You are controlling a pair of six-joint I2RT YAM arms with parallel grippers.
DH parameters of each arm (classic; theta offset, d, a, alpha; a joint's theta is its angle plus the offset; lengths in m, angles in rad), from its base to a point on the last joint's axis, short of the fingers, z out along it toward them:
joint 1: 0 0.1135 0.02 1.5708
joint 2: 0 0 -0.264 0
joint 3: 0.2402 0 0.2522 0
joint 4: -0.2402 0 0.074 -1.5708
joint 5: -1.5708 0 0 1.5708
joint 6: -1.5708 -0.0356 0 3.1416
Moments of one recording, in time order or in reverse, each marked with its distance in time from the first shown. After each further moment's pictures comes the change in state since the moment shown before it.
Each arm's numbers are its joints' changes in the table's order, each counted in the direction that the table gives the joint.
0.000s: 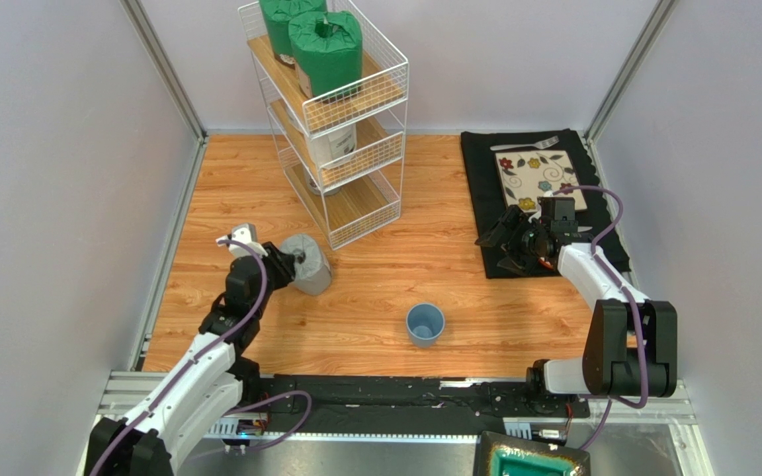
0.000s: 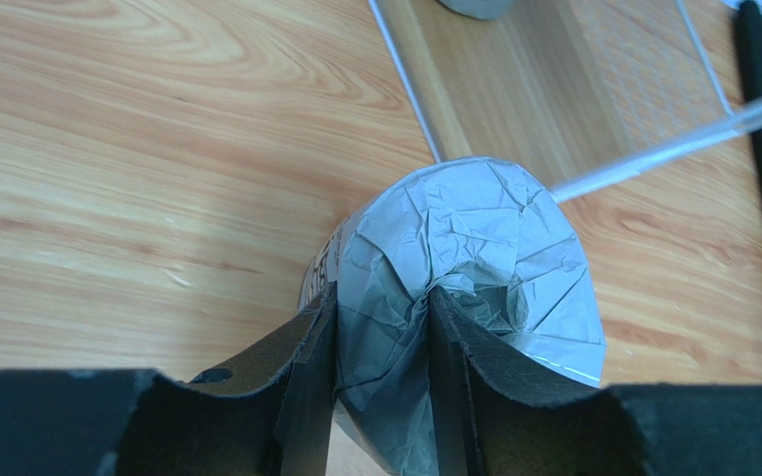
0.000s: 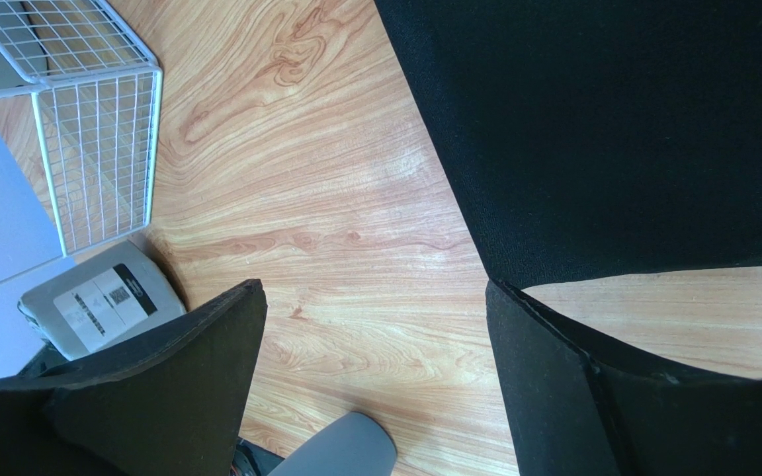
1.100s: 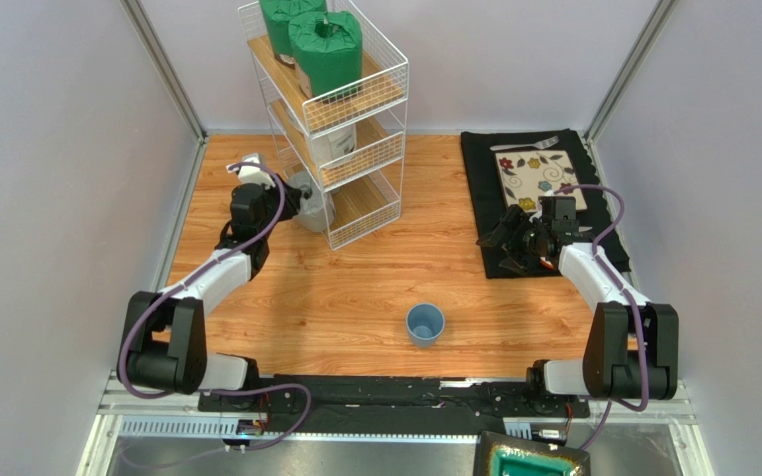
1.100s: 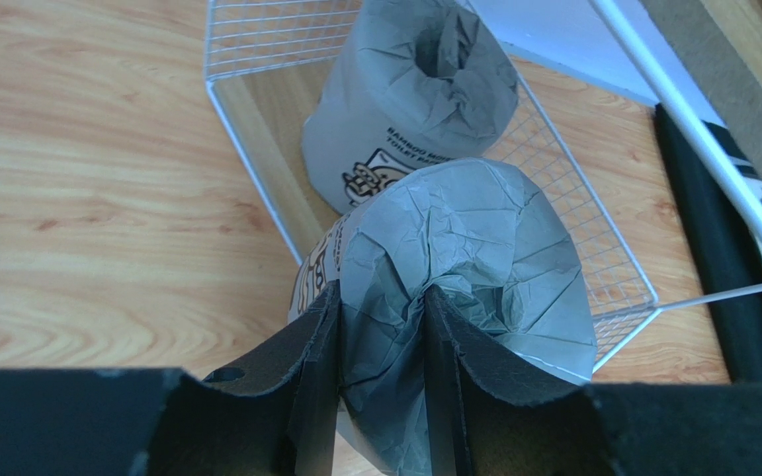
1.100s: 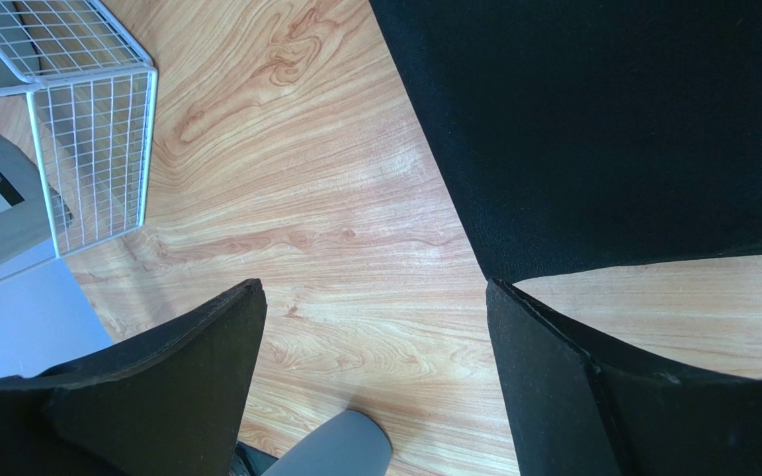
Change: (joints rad) left arm 0.178 -0.661 0.441 0.327 -0.227 -0.142; right arm 0.000 0.012 0.008 -0.028 -0.016 0.012
